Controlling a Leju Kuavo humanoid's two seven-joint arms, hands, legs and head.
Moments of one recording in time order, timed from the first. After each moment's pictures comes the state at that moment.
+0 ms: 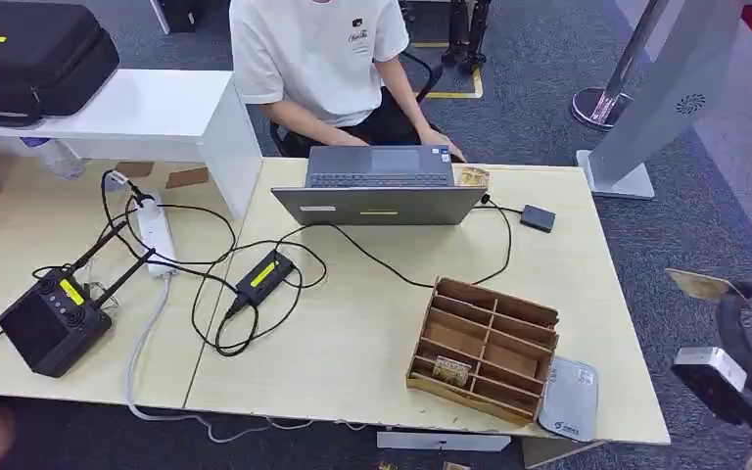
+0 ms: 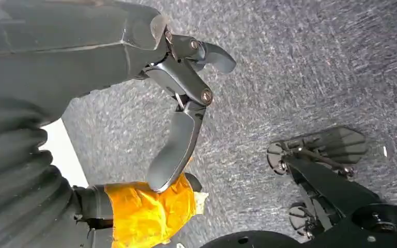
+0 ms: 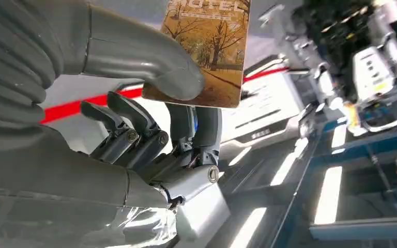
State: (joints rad) left arm -0.05 -0.05 1.17 -0.21 -1.33 -0.17 -0.22; right arm 0.08 -0.47 -0.23 -1.65 0.70 -0.56 -0.30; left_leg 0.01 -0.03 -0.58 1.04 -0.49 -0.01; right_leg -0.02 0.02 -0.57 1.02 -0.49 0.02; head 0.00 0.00
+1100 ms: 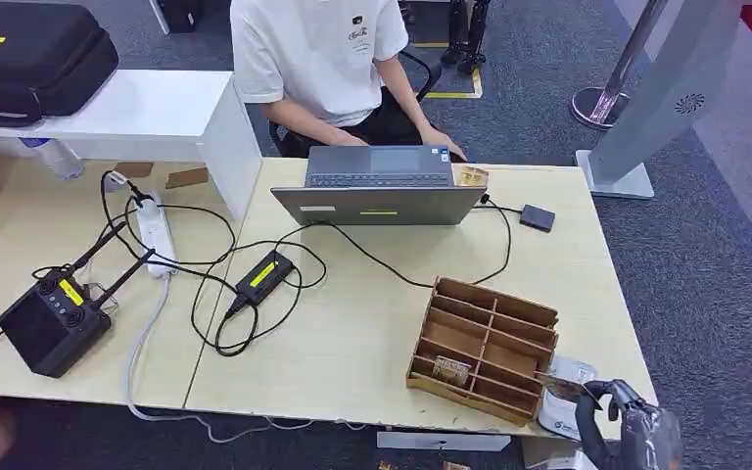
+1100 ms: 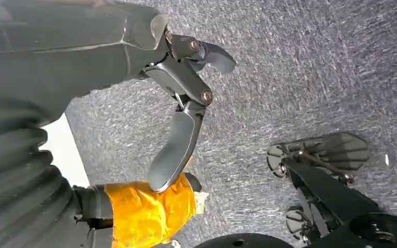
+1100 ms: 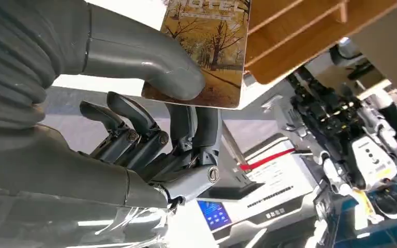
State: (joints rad) left arm -0.05 -0.06 1.20 -0.21 -1.33 -0.12 -0.20; right arm 0.34 -0.19 -0.03 -1.63 0.82 -0.66 -0.33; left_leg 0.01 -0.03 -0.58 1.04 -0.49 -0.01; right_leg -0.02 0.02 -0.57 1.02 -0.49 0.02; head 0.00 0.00
